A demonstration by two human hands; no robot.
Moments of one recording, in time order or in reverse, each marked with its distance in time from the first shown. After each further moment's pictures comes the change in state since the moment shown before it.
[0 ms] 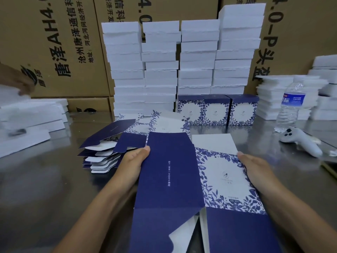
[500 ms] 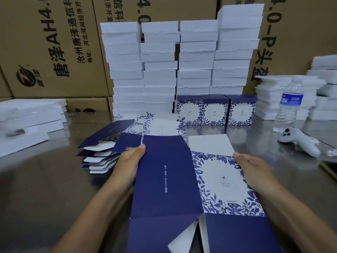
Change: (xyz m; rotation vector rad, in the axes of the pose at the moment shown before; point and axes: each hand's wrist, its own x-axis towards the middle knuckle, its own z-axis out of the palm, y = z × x) left_hand -0.004 0.005 0.003 -0.028 0.061 0.013; right_hand -0.004 -0.002 0.002 -0.105 -0.006 -0.099
